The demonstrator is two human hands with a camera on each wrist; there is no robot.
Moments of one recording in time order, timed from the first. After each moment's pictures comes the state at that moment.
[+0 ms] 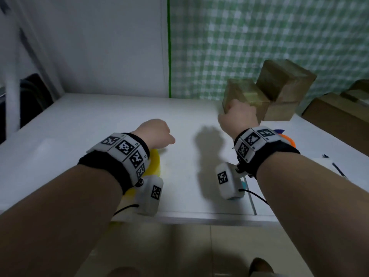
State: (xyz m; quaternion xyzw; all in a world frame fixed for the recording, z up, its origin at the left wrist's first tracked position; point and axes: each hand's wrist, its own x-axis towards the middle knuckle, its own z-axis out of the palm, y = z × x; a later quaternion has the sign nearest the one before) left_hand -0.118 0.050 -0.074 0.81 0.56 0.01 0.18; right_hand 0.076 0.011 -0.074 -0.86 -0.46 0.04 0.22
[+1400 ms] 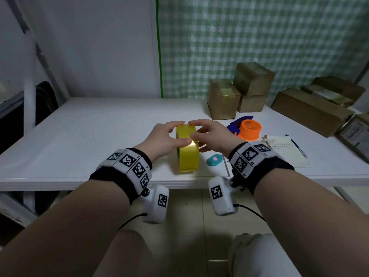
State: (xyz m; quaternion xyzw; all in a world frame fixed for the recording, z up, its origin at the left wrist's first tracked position) left_hand -0.128 -0.061 -0.082 0.74 0.46 0.23 0.44; right_hand 0.021 -0.121 -0.071 -0.67 -0.51 0.38 0.39
